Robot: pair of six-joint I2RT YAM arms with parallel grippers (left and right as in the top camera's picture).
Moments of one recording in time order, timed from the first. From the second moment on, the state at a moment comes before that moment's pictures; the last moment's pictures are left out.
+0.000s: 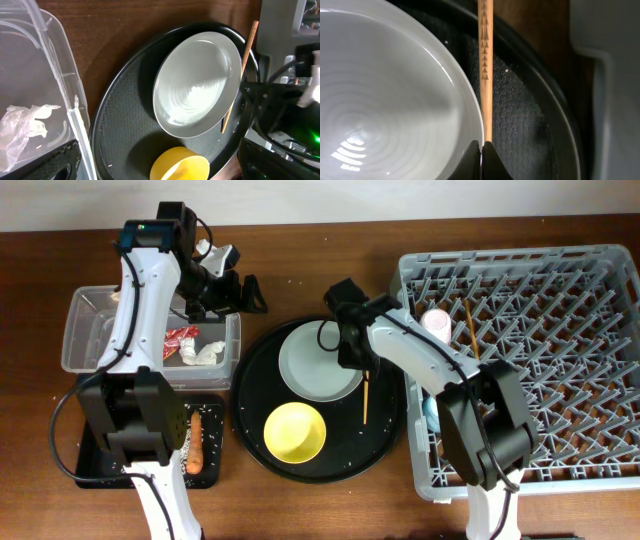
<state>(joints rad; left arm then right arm) -0.03 2.20 2.15 -1.43 0.48 0.02 0.49 2.09 1.57 -0.92 0.15 0.63</state>
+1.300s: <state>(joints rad) -0.03 2.20 2.15 -1.43 0.48 0.02 0.41 2.15 1.63 -0.86 0.02 0.52</state>
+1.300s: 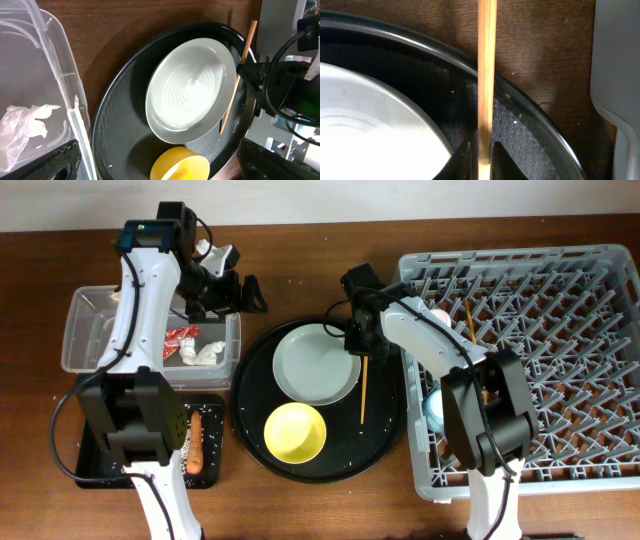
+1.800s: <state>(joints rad) -0.03 2.20 2.15 -1.43 0.48 0.02 0.41 2.12 1.90 -1.29 0.01 0.39</state>
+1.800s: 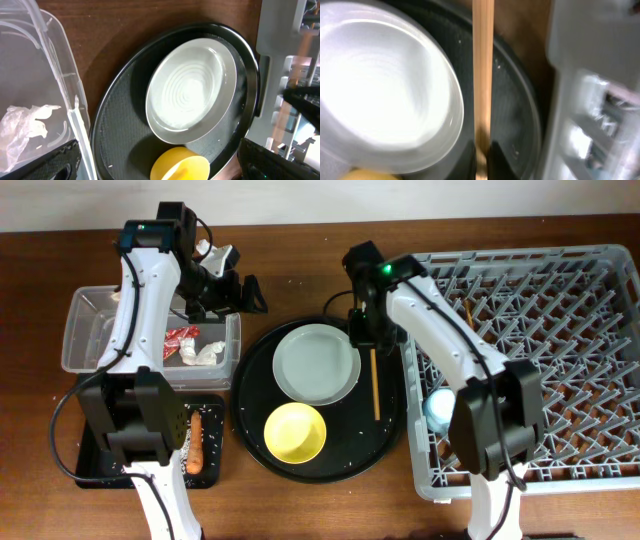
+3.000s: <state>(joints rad) -0.03 2.20 2.15 -1.43 0.48 0.02 0.01 2.13 2.23 -1.69 -0.47 -0.08</state>
